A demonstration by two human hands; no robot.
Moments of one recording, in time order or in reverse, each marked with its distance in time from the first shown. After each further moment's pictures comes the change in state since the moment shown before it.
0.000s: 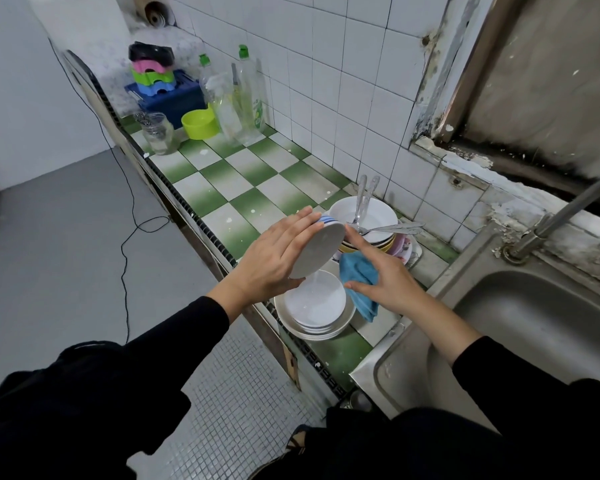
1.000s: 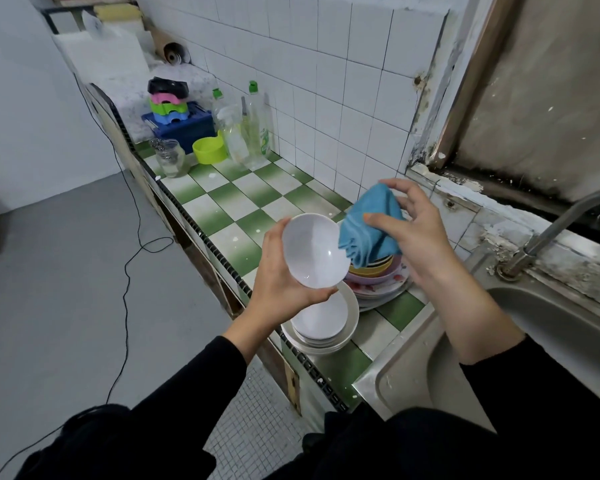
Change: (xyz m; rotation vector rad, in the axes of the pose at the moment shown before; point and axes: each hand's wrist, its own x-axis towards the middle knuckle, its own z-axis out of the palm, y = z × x) left_hand 0.012 0.055 -0.033 -0.626 0.196 -0.804; right_hand 0.010 -0.115 -0.061 0.681 0.517 0.202
